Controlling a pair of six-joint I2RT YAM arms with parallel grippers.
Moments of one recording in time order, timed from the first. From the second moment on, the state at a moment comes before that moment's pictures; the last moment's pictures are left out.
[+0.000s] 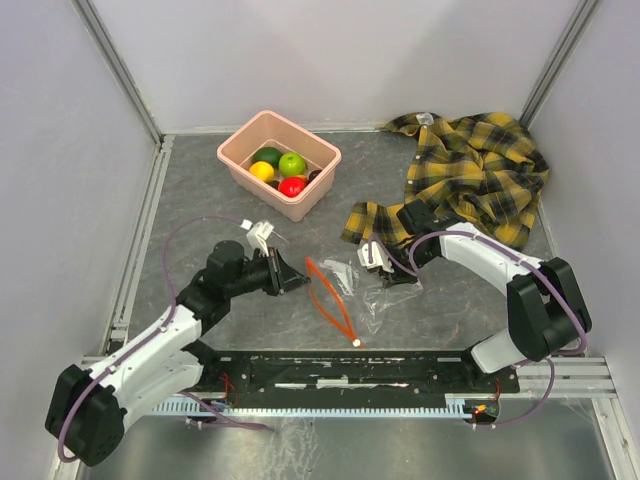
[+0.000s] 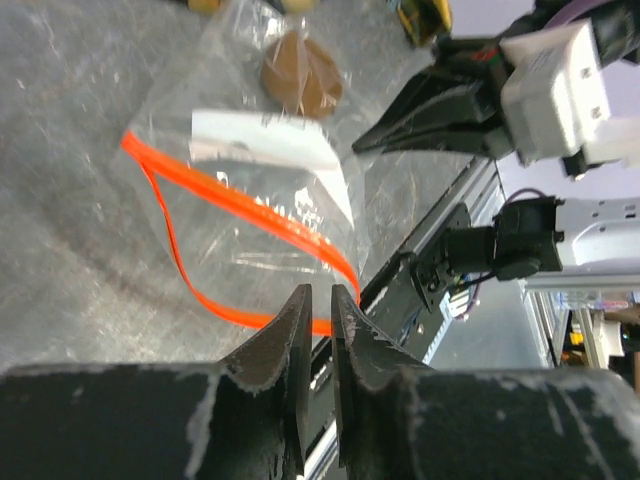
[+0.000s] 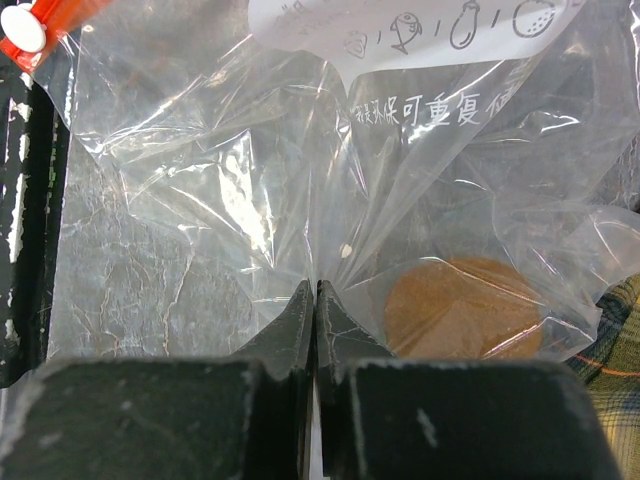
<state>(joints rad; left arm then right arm) -0.52 0.85 0.43 0.03 0.49 -0.70 0.46 1.50 0.95 -0.83 -0.67 -1.26</state>
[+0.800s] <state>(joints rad) -0.68 1.20 0.29 0.46 0.38 -0.86 0.46 1.47 0.95 -0.92 -0.79 -1.37</state>
